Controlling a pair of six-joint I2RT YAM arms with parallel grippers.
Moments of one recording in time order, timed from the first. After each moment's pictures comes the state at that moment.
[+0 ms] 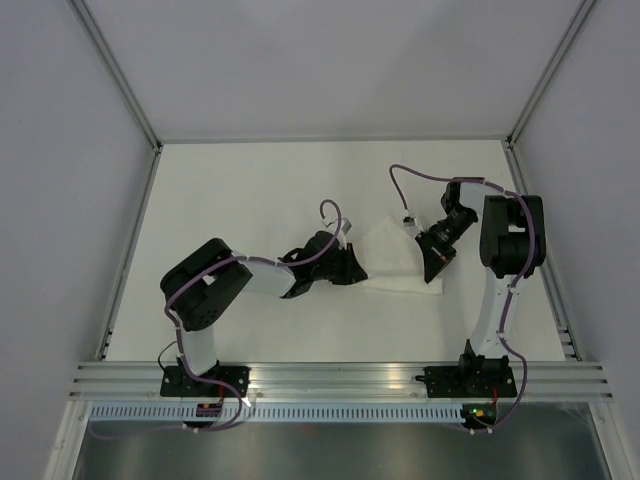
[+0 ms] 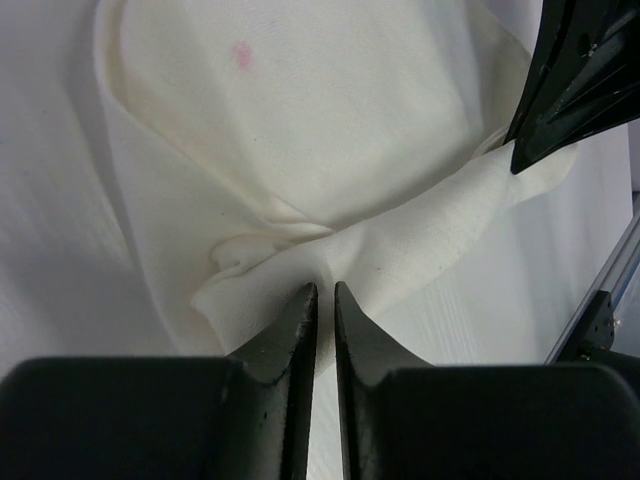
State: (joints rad) left arm -0.85 1.87 0.84 0.47 0.16 -0.75; right arm -0.02 2.14 1.42 -1.31 -0.56 -0.84
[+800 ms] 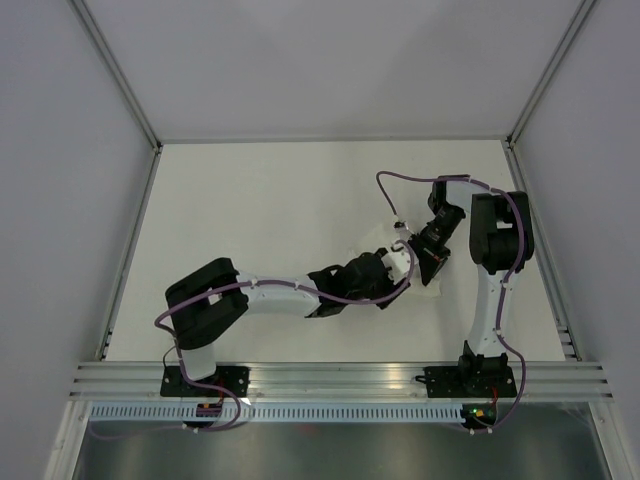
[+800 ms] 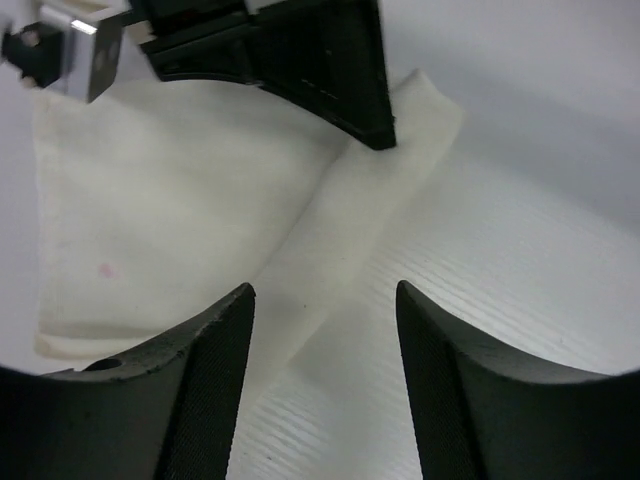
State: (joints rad) left arm -1.13 1.80 1.03 0.30 -0.12 -0.04; right arm 0.06 2.20 1.49 -1.38 -0.48 -0.76
